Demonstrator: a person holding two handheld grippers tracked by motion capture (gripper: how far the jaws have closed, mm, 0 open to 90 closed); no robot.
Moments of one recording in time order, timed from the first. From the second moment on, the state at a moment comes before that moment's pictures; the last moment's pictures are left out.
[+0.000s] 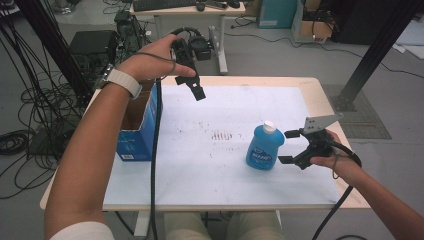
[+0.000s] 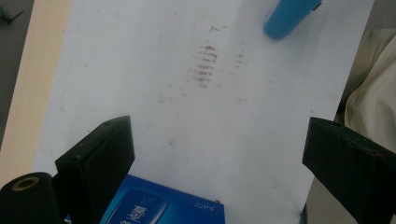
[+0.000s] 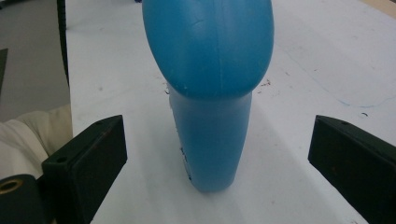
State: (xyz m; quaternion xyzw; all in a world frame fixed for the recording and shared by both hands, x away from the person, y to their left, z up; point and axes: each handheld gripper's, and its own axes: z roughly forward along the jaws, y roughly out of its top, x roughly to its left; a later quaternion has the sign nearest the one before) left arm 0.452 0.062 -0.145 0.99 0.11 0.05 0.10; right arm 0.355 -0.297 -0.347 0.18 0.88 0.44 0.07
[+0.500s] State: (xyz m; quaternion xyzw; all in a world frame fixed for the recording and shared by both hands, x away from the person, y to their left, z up) left arm 0.453 0.063 -0.145 0.99 0.11 0.05 0.10; right arm 0.357 -0.297 -0.346 0.18 0.88 0.44 0.07
